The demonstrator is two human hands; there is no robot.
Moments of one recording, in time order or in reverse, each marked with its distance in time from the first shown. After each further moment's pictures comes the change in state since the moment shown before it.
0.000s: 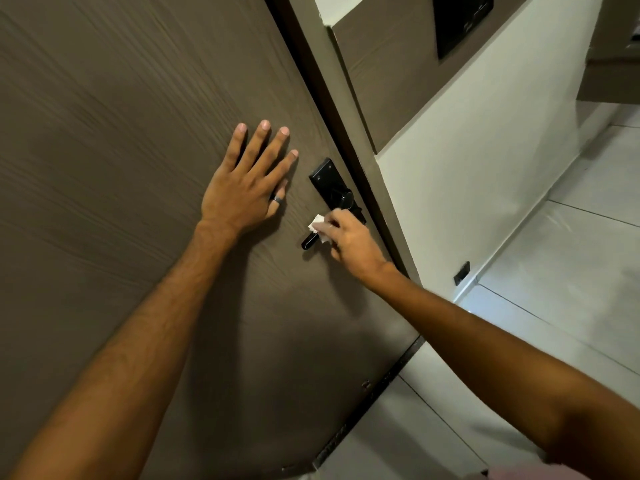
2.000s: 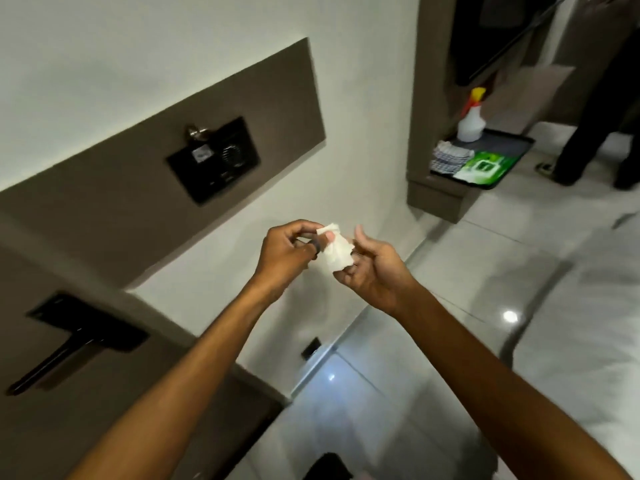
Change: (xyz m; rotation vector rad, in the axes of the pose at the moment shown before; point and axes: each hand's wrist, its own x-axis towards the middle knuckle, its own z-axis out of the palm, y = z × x) left_hand 0.387 0.284 -0.176 -2.036 -0.135 -0.805; right_hand 0.002 0.319 -0.400 1.649 -0.066 1.054
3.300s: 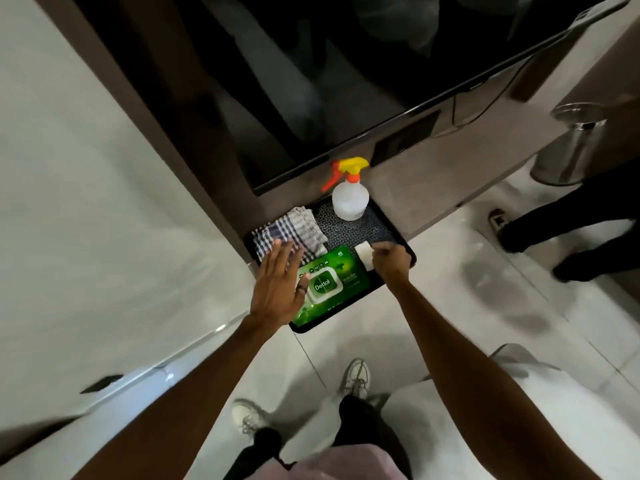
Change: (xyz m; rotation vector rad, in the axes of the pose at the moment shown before) left_hand 0.519 -0.001 0.583 0.868 -0.028 -0.033; right_hand 0.293 -0.619 -0.552 -1.413 0.715 0.057
